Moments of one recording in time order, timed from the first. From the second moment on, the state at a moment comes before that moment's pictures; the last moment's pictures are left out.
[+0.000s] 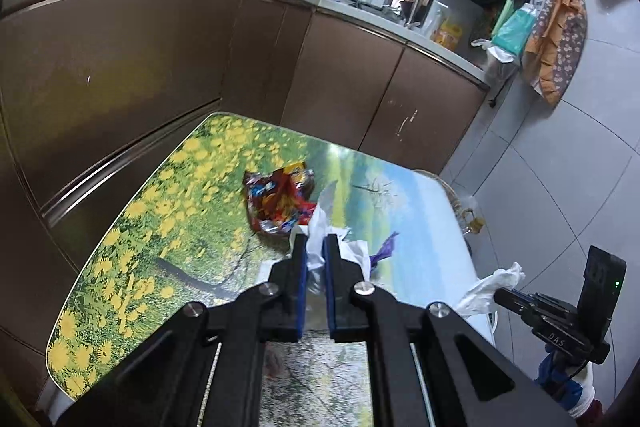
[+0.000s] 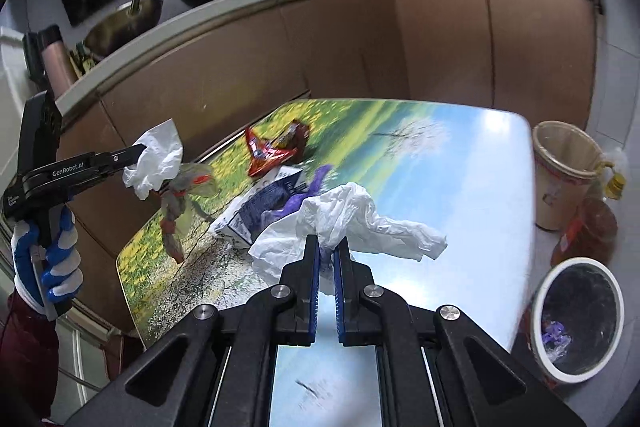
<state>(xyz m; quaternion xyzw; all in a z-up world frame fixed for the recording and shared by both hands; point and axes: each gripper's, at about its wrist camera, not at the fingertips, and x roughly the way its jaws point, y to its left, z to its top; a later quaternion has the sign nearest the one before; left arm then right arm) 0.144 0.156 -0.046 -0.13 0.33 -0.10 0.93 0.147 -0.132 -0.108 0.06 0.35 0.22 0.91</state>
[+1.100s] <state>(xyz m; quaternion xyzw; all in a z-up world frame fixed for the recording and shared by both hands) 0.100 0.042 -0.165 -0.09 0.47 -0.26 0.84 0.110 -0.213 -0.100 0.10 0.34 0.16 0.92</state>
